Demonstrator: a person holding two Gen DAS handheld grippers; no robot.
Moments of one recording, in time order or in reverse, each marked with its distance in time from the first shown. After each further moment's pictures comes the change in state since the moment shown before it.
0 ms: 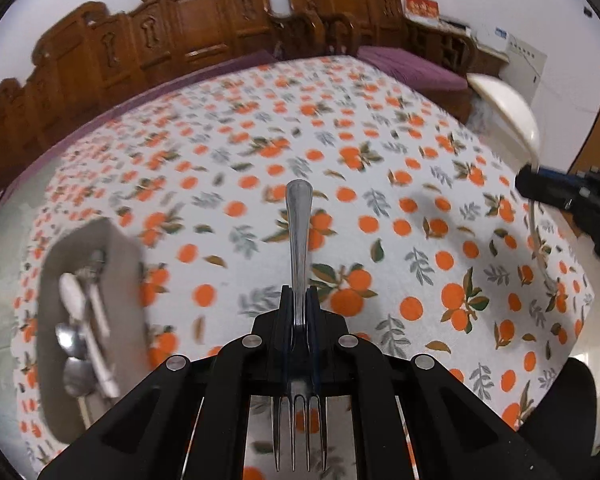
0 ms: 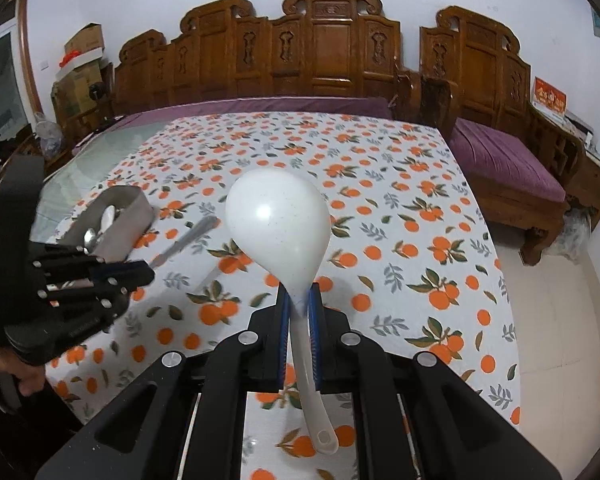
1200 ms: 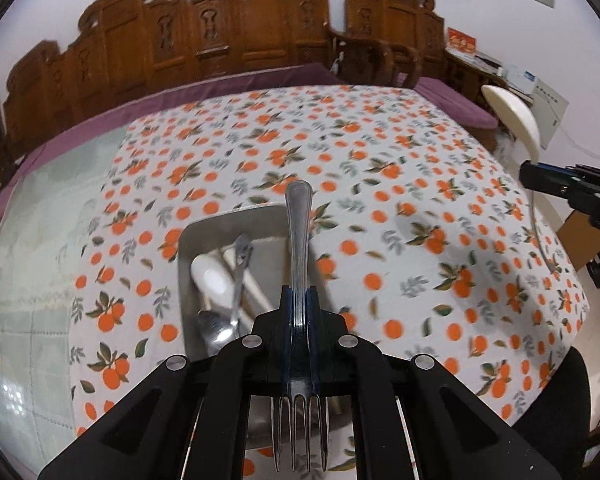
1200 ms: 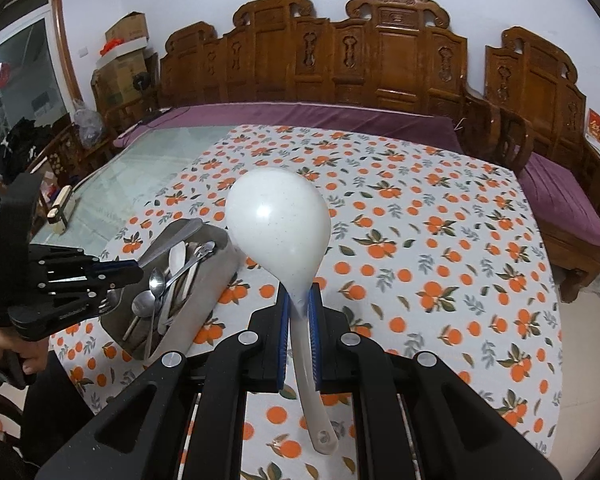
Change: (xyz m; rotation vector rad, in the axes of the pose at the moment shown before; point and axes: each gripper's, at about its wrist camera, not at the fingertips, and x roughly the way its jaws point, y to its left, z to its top) left arm -0.044 0.165 -0.022 -0.122 -0.010 -0.003; right arm 0.032 0.108 0.086 -0.079 0.028 0.143
